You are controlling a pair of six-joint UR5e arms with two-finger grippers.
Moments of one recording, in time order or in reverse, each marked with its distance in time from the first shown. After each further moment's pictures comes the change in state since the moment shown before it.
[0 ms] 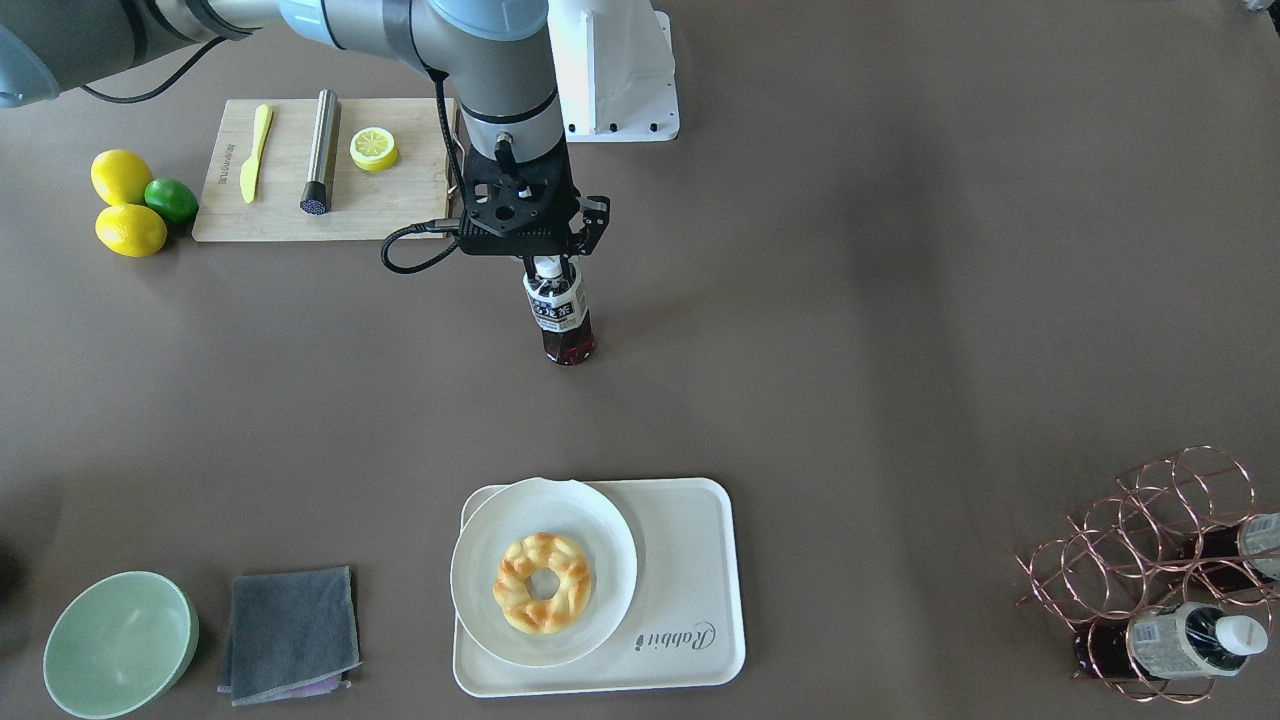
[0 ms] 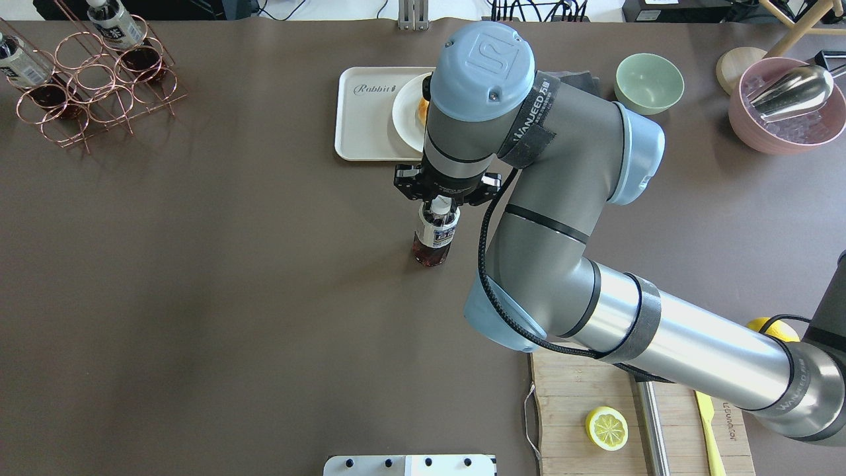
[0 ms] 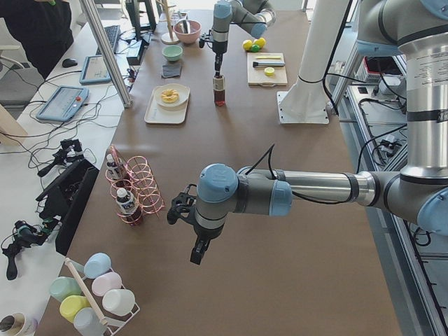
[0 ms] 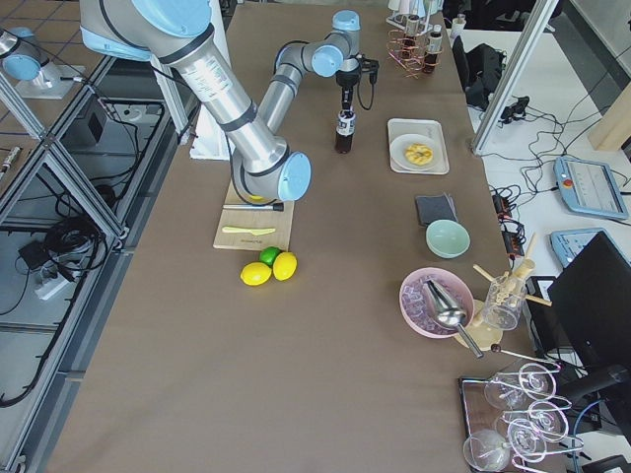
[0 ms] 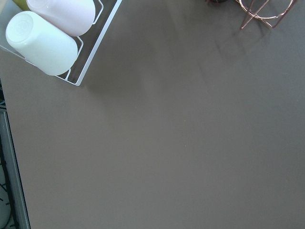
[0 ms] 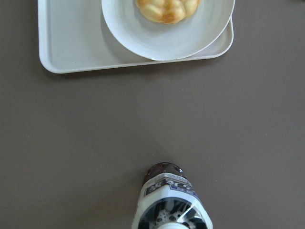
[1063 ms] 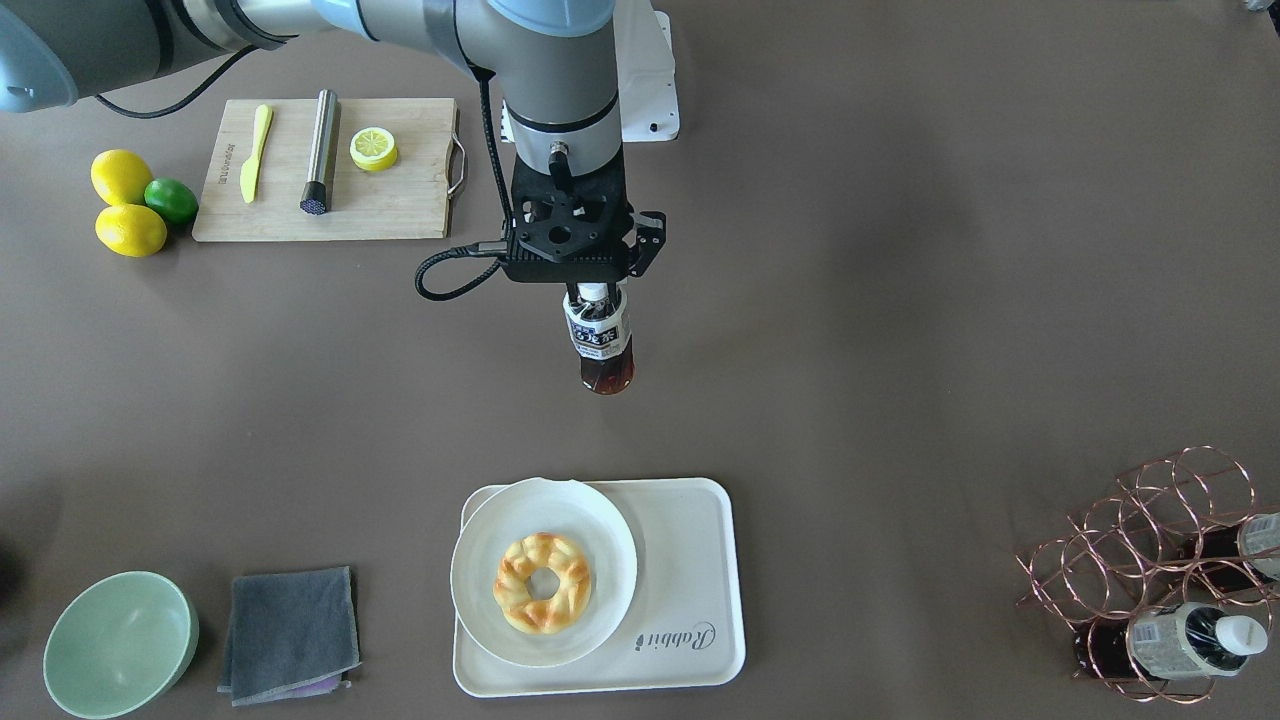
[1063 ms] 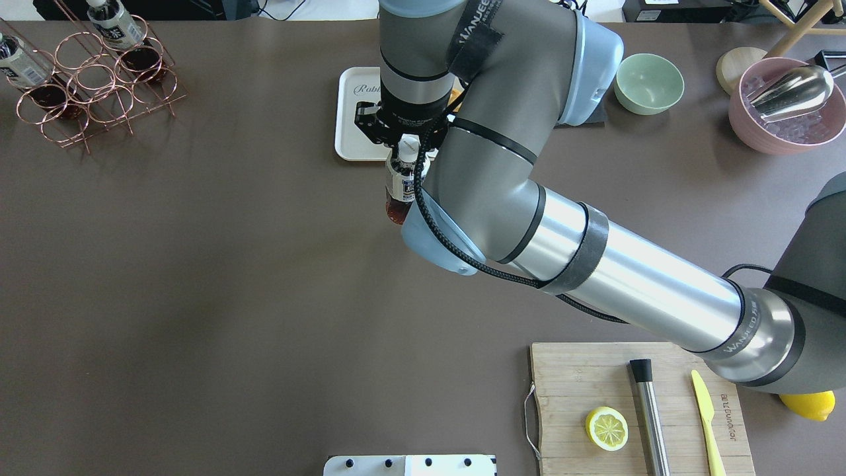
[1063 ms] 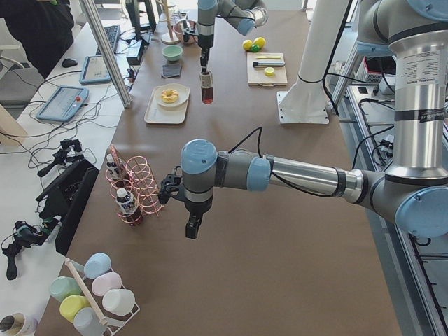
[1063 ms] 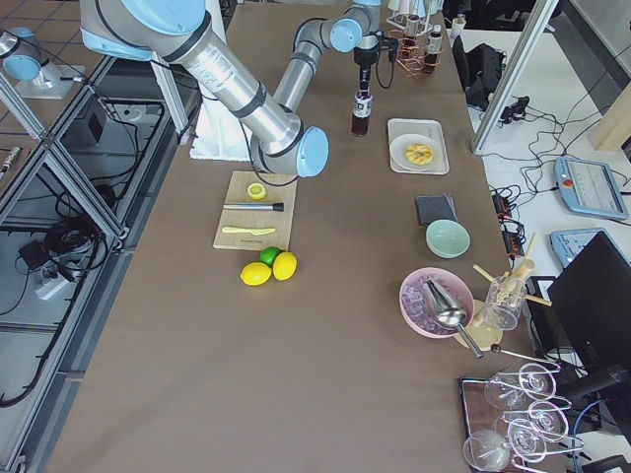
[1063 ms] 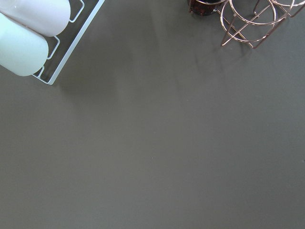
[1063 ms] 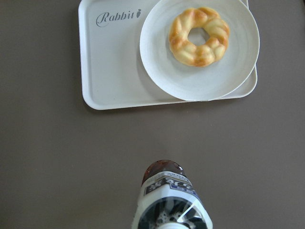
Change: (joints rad) left arm 0.113 -0.051 -0.056 0.098 -0.002 -0.181; right arm 0.081 0.191 -0.165 -0.042 0.056 -0.061
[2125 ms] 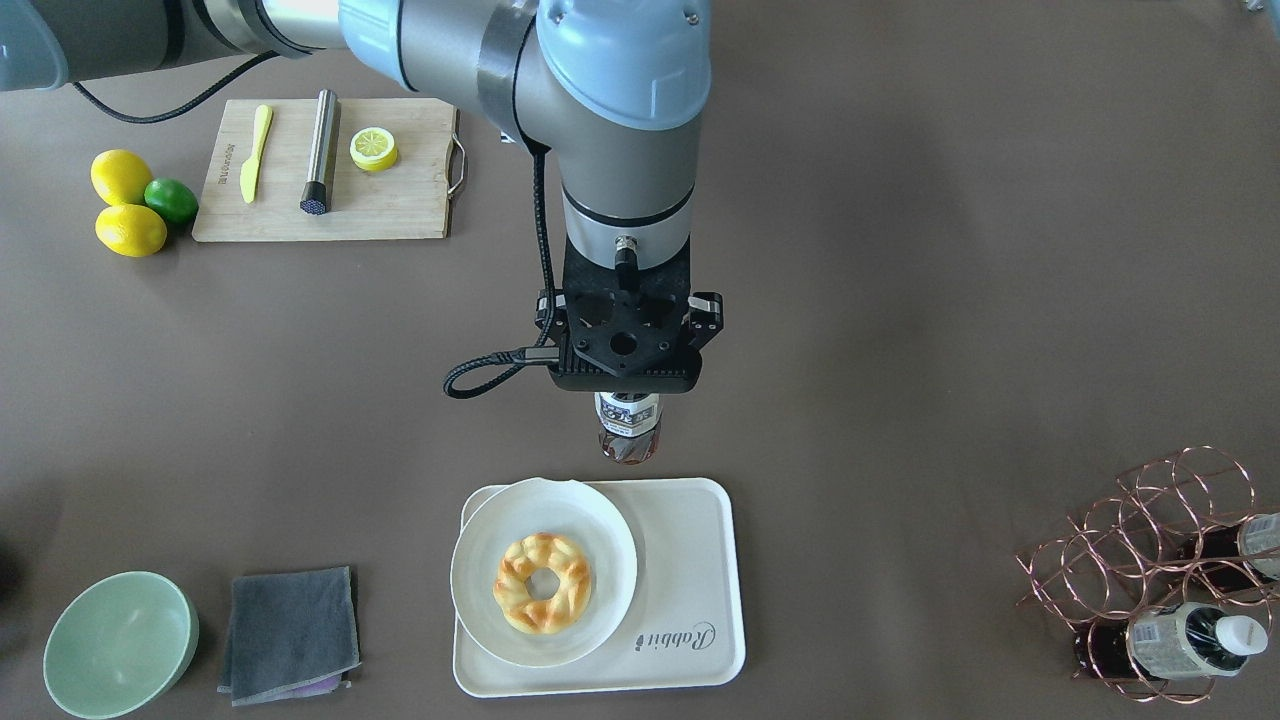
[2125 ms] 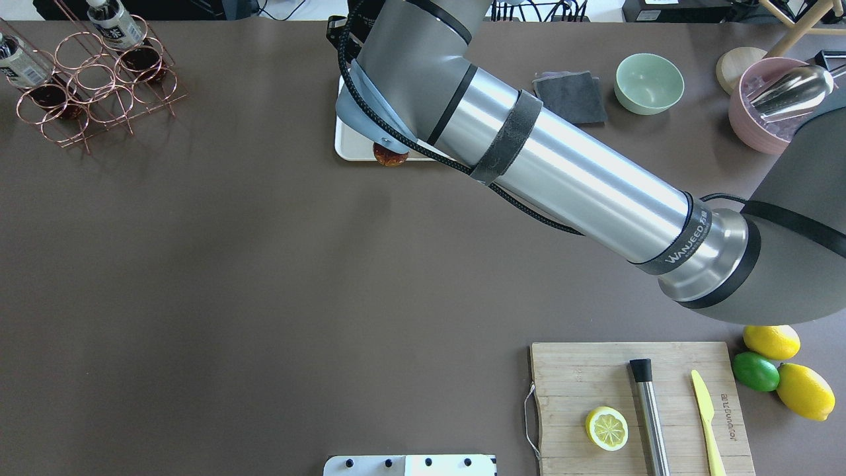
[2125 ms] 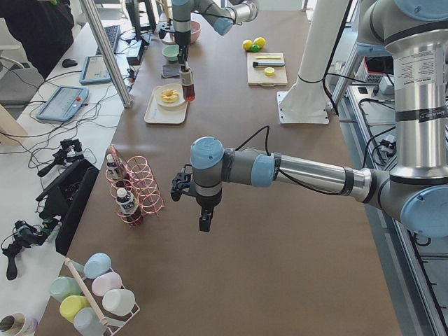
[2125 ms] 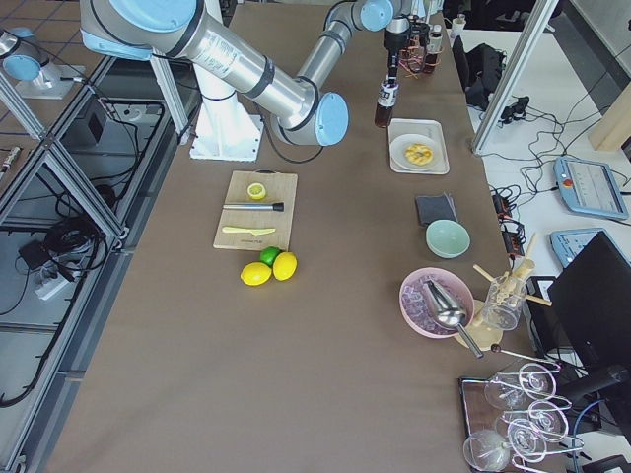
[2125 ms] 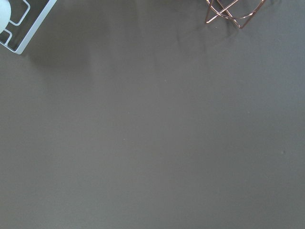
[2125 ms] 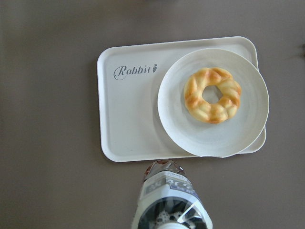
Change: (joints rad) left arm 0.094 0.063 -0.062 -0.006 0.000 -0.135; right arm 0.103 0.215 -0.329 0.038 0.052 -0.109
